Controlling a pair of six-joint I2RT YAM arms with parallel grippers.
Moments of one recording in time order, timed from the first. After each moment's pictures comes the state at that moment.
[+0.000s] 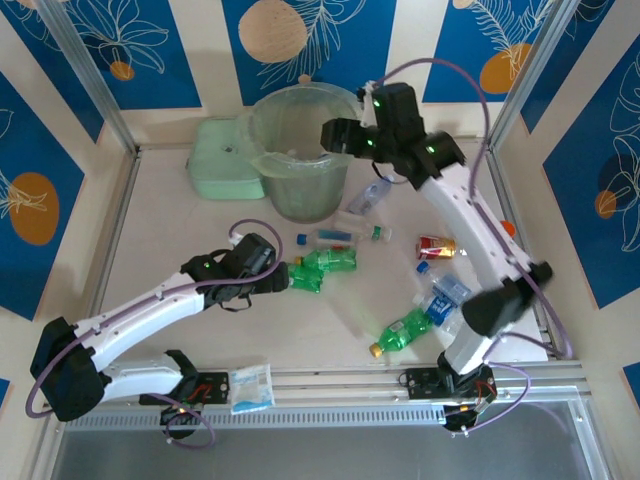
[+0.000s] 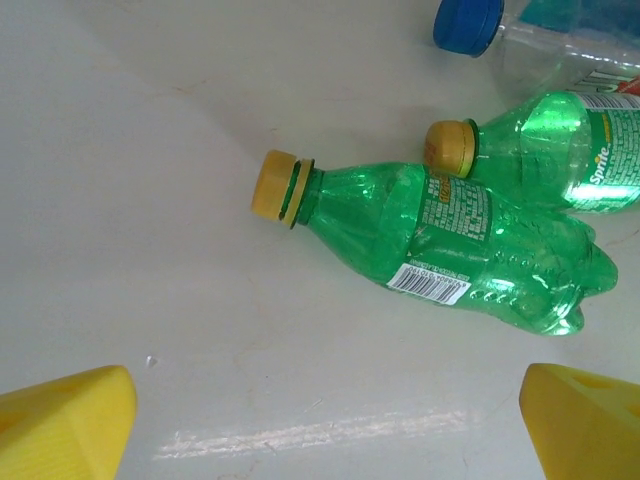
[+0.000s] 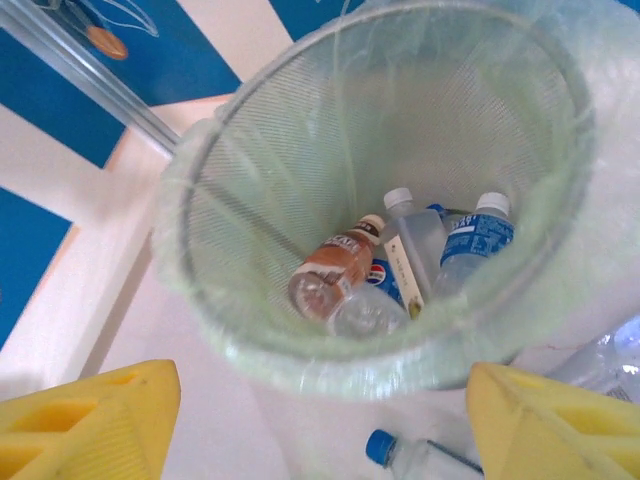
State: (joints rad) left arm -0.79 1.17 0.86 -0.74 -0.23 -0.79; right arm 0.51 1.61 1.90 -0.80 -0.08 0.46
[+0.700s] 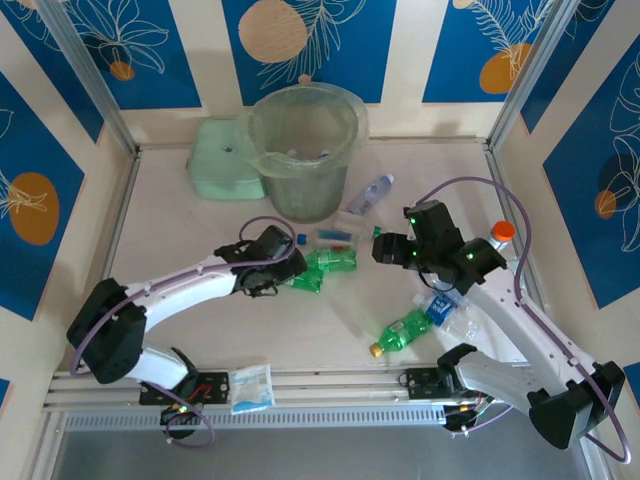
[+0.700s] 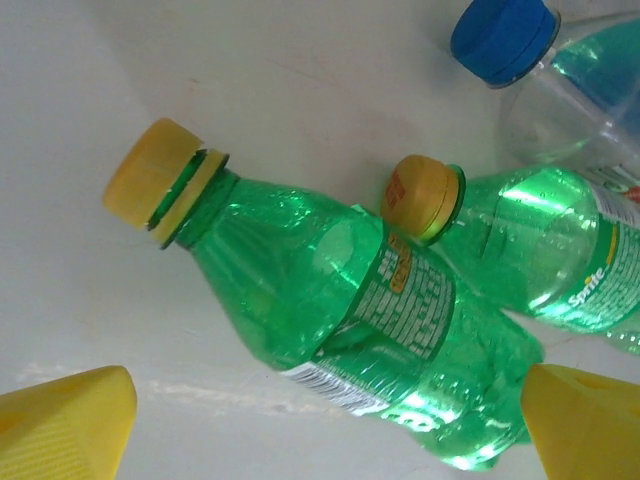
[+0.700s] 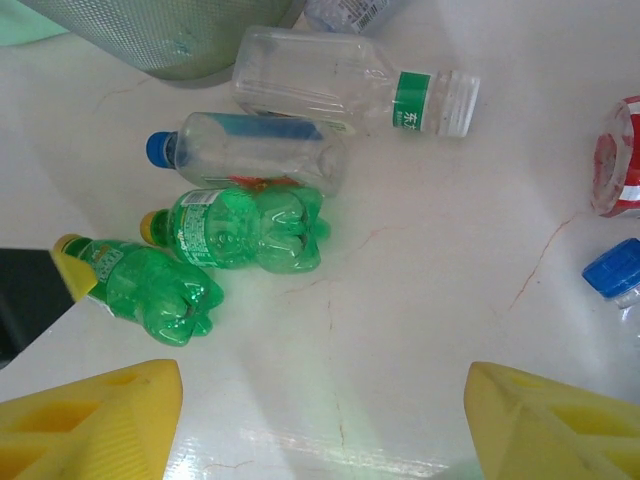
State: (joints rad) left arm -0.77 1.44 0.90 -0.54 -0.12 -1.17; right arm 0.50 1.00 1.00 -0.88 0.00 0.57
